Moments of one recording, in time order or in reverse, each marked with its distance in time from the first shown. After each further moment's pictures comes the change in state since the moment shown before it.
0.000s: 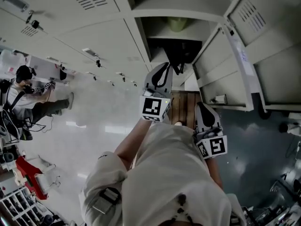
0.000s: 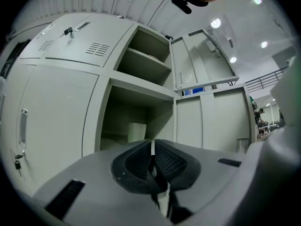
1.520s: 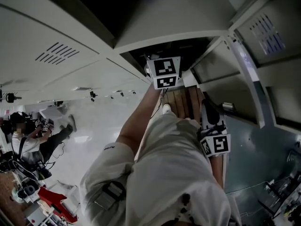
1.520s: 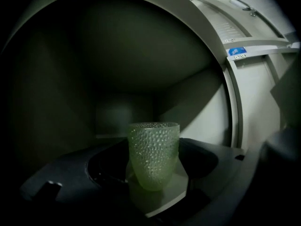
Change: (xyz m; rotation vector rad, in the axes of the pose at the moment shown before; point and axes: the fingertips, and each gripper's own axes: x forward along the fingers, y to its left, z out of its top) left arm 0.193 0.068 0.003 0.114 0.138 0.025; right arm 0.061 -0.041 -0.009 0.010 0.050 -0.275
